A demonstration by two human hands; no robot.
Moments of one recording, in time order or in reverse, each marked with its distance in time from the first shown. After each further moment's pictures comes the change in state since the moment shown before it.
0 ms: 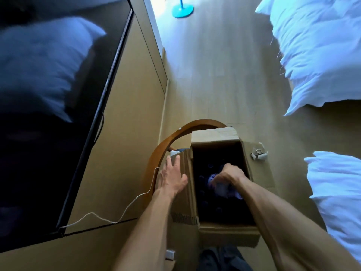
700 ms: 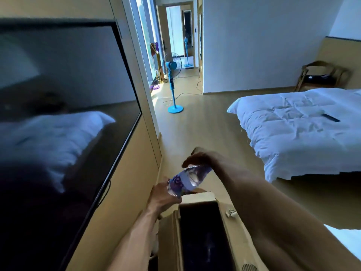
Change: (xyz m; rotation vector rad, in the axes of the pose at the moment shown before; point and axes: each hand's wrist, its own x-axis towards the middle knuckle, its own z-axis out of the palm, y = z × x) left_hand -0.077 0.083 -0.169 -0.395 0.272 0.223; right_hand -0.222 -0.094 -0.215 0.051 0.305 -0.533
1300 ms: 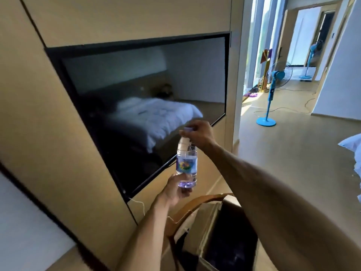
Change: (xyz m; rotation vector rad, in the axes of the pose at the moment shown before) left_hand -0.170 0.038 -0.038 -1.149 0.314 -0.295; right_hand -0.117 -0.132 0.049 0.447 0.072 -0.807
